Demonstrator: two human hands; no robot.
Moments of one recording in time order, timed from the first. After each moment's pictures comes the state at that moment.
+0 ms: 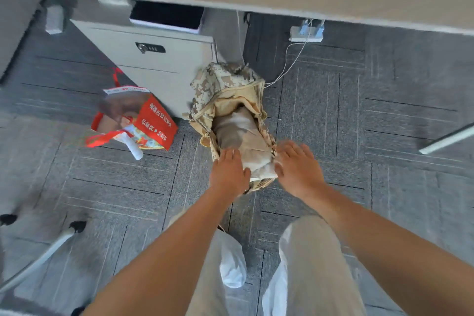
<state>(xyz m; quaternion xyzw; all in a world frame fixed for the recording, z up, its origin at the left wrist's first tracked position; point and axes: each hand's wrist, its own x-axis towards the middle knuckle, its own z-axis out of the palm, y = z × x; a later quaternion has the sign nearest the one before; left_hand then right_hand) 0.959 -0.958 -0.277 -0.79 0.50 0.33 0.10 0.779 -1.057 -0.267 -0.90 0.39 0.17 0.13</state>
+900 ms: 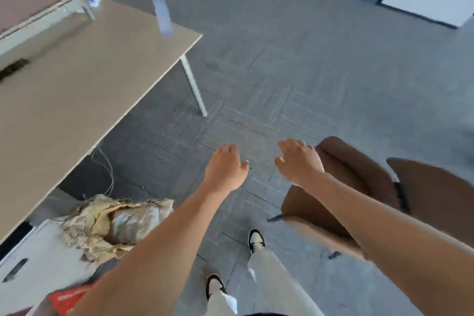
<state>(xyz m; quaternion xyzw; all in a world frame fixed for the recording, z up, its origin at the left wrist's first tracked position) 0.666 -0.843 0.193 -0.35 0.90 0.26 0.07 0.506 -0.710 0.216 -0.45 0.88 0.04 0.13</state>
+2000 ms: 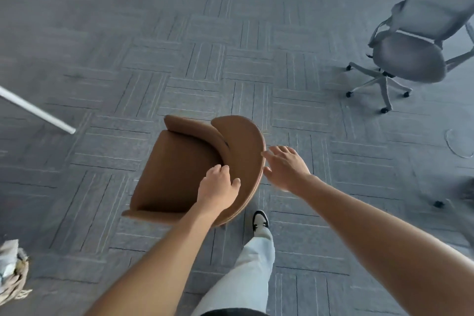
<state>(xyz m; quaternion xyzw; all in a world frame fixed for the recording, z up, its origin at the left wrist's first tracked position) 0.283 -0.213 0.154 -0.23 0.92 0.26 0.17 0.151 -0.045 0.164 -0.36 0.92 0.01 0.15</state>
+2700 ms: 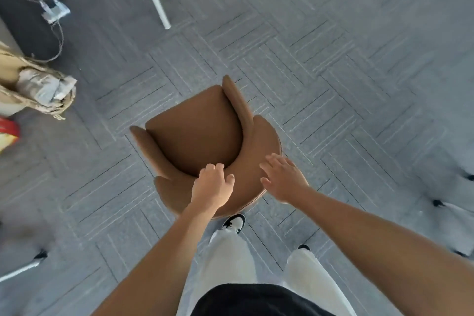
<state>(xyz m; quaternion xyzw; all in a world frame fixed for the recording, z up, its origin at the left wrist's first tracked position) 0.156 -0.186 0.095 -0.62 0.69 0.36 0.13 -0.060 -0.133 0.077 -0.68 0.67 0.14 0.27</state>
